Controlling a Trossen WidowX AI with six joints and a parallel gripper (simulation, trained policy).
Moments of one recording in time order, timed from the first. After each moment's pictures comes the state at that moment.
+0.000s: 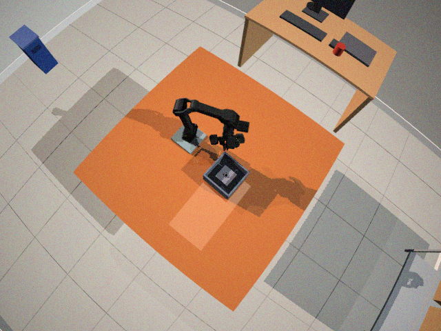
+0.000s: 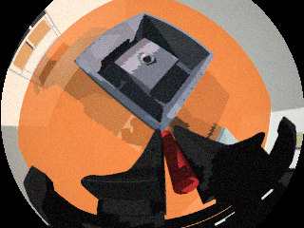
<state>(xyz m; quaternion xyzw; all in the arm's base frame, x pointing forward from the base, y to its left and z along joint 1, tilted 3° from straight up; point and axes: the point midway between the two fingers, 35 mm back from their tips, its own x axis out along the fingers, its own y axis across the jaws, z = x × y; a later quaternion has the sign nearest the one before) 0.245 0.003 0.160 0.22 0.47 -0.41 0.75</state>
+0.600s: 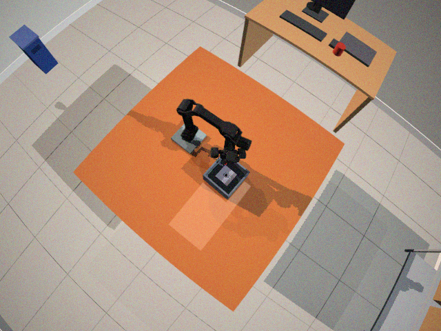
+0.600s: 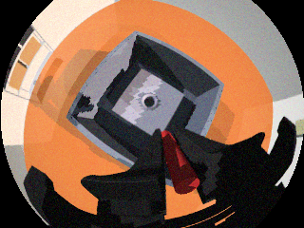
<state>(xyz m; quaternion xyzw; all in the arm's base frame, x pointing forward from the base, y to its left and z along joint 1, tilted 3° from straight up) 0.286 -0.066 0.160 0.25 0.44 -0.45 0.74</state>
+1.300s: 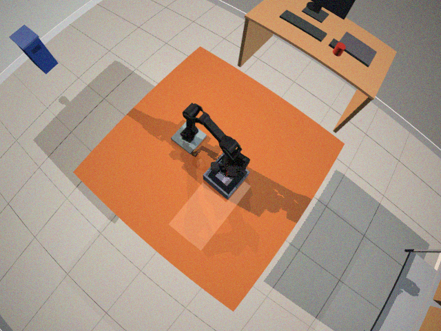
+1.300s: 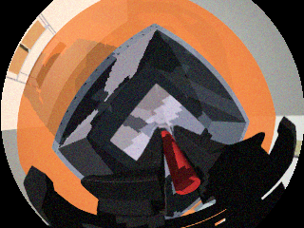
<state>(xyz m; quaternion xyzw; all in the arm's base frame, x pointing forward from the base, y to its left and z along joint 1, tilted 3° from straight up) 0.319 -0.115 0.122 0.23 0.48 -0.40 0.74</state>
